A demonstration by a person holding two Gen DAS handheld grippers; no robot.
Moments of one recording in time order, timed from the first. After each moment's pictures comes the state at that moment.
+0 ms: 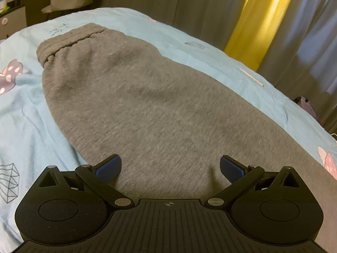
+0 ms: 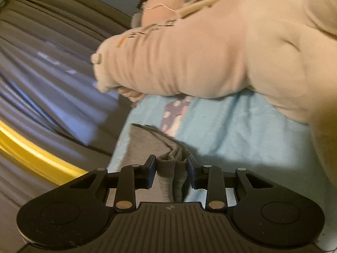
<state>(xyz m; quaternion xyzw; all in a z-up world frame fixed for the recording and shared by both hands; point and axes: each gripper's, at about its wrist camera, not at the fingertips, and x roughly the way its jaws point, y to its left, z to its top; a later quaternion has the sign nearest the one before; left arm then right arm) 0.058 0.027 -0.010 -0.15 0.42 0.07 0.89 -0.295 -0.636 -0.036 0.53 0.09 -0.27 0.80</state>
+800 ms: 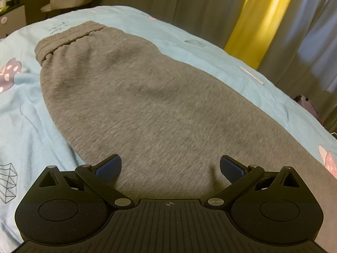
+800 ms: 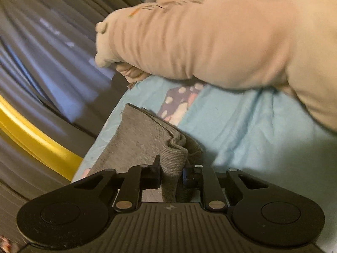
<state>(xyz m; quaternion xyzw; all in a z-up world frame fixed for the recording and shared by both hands) 0.059 0.028 -0.012 -0.16 0.42 0.07 0.89 -0.245 -0.628 -0.035 0.44 0.16 -0.29 0.83</state>
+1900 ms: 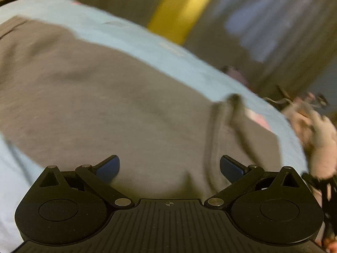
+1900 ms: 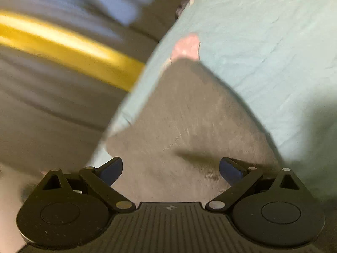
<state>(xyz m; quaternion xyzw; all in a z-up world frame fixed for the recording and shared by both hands) 0.044 -0.001 0.007 -0.18 0.44 -0.18 0.86 -0.127 -0.459 -0.011 0.53 0.29 -0.06 0.80</state>
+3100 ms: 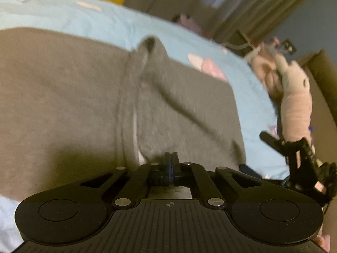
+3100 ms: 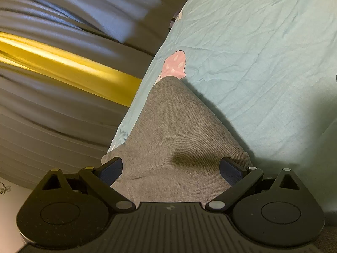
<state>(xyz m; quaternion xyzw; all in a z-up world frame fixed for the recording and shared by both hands) 0.054 -0.098 0.008 -0.13 0.51 -0.30 0.79 -0.133 -0.470 -0.025 0.54 0.27 -0.07 0.79</state>
